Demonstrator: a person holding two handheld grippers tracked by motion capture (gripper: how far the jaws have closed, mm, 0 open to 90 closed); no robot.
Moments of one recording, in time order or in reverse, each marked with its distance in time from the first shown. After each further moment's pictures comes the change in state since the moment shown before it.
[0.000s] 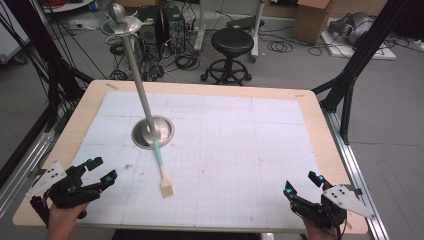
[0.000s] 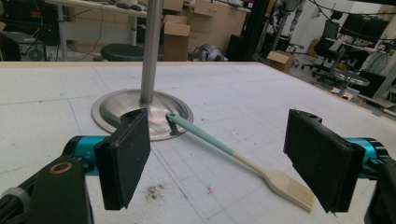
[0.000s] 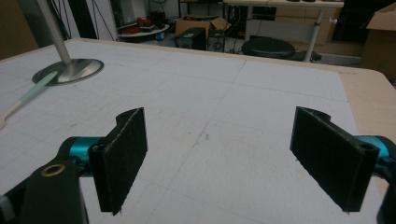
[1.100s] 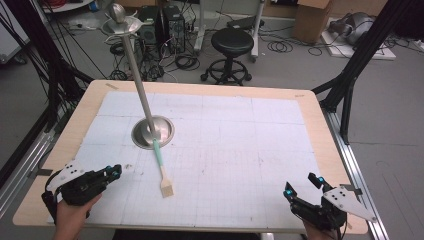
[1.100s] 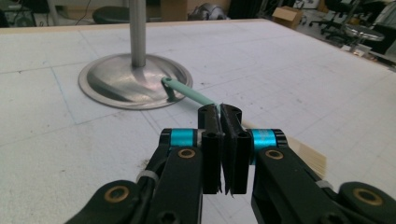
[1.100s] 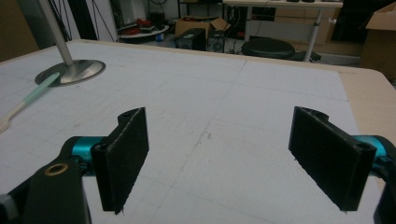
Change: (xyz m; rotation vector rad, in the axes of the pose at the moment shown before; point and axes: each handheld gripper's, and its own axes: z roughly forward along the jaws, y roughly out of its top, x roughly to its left) left arm -0.002 -0.006 0.023 0.183 0.012 0.046; right arm 0.003 0.000 -0.004 -0.005 -0.004 0.007
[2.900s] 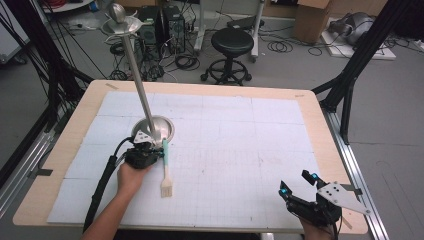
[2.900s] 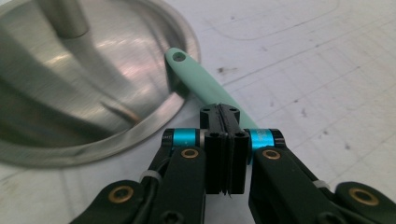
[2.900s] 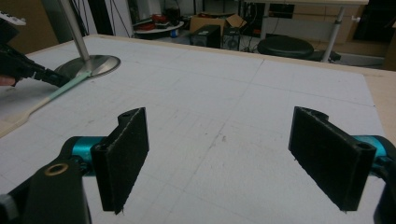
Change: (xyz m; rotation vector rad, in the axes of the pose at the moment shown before) left arm -0.021 0.026 0.160 0.362 0.105 -0.019; right arm 0.001 0.002 0.011 0.017 0.066 -0.020
